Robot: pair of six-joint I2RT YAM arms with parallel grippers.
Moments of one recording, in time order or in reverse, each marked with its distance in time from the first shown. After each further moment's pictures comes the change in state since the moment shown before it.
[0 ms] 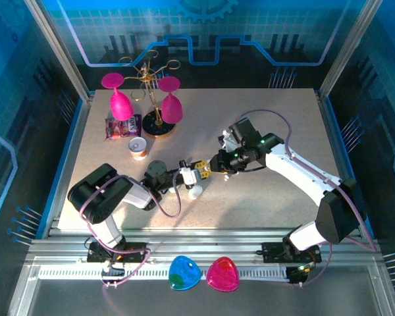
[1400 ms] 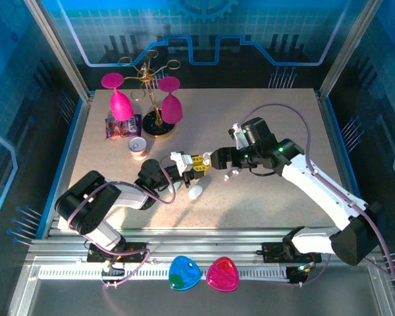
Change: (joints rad) left arm 0.014 -0.135 0.001 -0.002 0.042 -0.520; right arm 0.012 -0.192 -0.015 0.000 0.232 -0.104
